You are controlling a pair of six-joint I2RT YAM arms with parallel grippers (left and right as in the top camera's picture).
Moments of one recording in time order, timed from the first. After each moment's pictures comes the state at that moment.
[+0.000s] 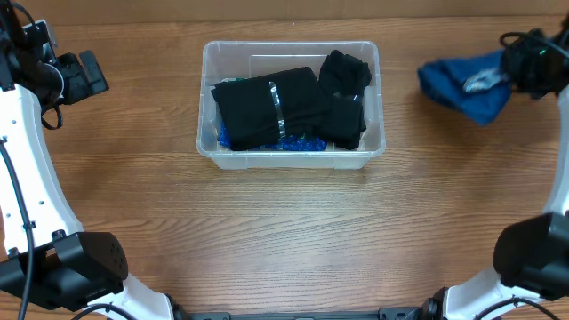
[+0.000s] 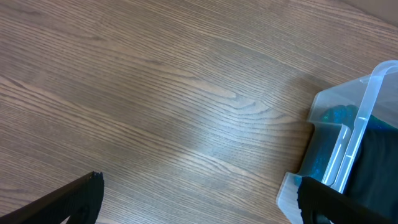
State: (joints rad) left arm 0.37 1.83 2.05 -1.29 0.09 -0.07; right arm -0.34 1.81 1.91 -1.00 -0.16 0.63
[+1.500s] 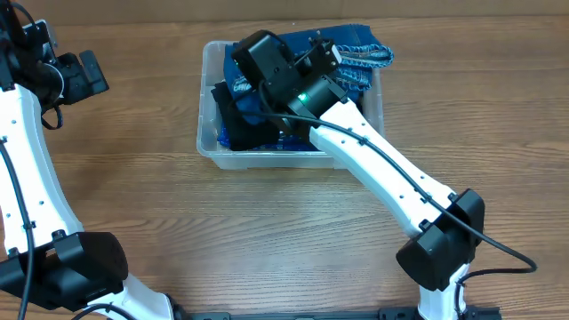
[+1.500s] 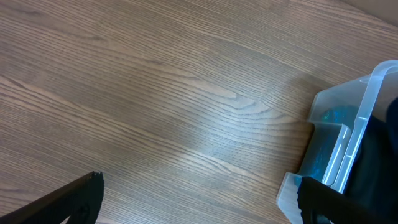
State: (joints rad) left arm 0.37 1.83 2.05 -1.29 0.09 -0.07; right arm 0.73 2.01 2.02 -0.84 0.54 1.57
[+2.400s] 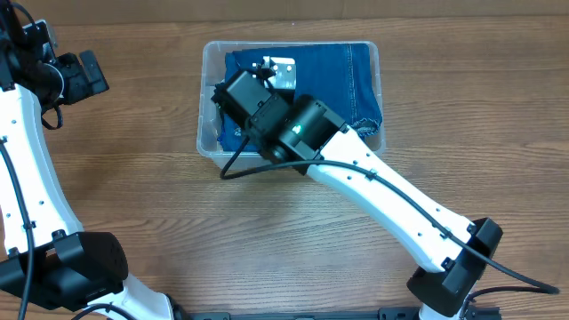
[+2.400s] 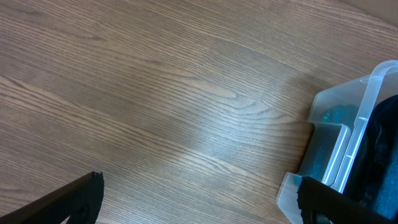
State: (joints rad) left arm 0.37 1.83 2.05 -1.29 0.09 -0.07; right arm 0.86 1.91 2.04 -1.18 0.41 0.77
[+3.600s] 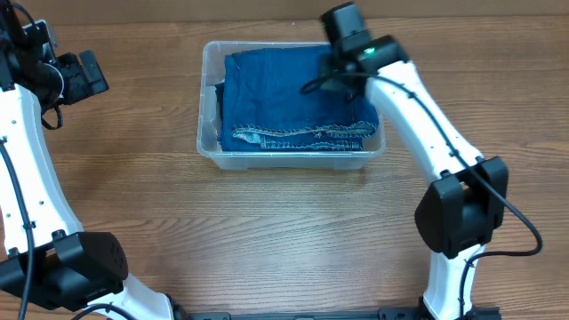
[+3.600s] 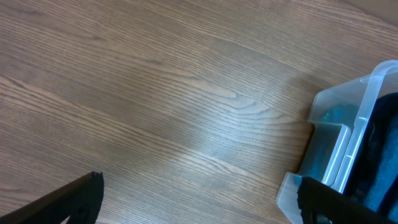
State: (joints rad) left arm 0.37 1.83 2.05 -1.29 0.09 -0.07; right arm 0.36 2.08 1.95 -0.93 0.14 0.34
